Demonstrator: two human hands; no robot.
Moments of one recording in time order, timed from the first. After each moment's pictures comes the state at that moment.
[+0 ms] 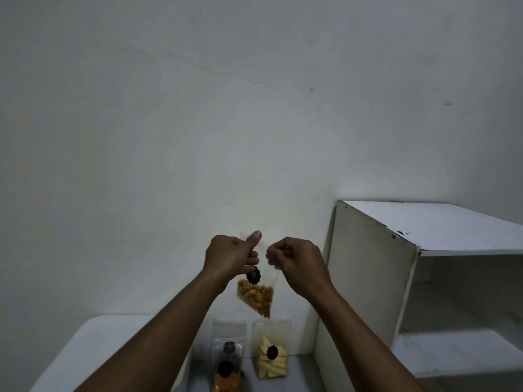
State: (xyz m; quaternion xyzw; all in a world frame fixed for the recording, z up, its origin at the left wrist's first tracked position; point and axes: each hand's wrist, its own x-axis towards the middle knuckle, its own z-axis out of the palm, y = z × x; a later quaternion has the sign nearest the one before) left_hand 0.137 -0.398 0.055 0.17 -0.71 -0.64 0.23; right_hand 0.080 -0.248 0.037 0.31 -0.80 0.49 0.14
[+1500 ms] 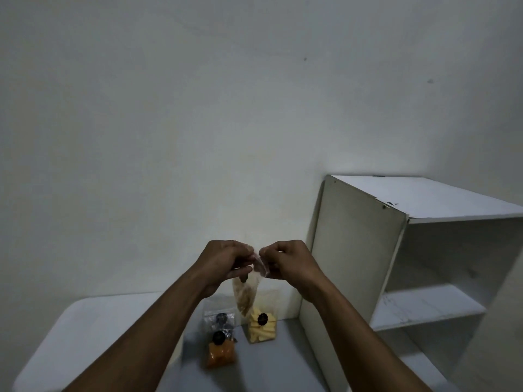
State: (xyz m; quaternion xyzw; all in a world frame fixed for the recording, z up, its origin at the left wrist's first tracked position) left_hand 0.147 -0.428 0.001 0.09 -0.67 -0.74 0.05; right_hand 0.116 -0.260 0.010 0.17 -0.74 0.65 -0.09
